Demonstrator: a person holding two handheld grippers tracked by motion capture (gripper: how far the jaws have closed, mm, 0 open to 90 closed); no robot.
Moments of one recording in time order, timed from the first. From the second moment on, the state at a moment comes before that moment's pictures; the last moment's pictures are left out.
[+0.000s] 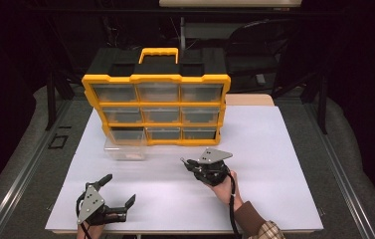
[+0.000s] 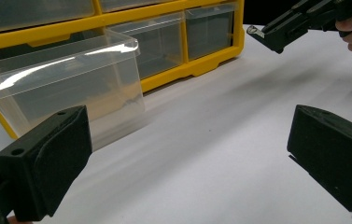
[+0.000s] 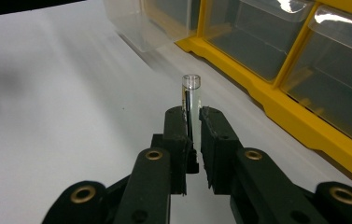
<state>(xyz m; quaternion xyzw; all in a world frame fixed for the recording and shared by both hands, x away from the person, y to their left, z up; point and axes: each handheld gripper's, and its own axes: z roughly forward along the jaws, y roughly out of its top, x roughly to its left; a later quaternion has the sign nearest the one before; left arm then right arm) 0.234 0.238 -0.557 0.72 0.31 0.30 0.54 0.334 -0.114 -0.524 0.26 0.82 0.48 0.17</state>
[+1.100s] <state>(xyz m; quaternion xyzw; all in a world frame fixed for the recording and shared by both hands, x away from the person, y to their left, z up) 0.233 0.238 -0.557 0.72 0.31 0.30 0.54 0.350 -0.093 -0.515 0.25 0.82 0.49 0.17</state>
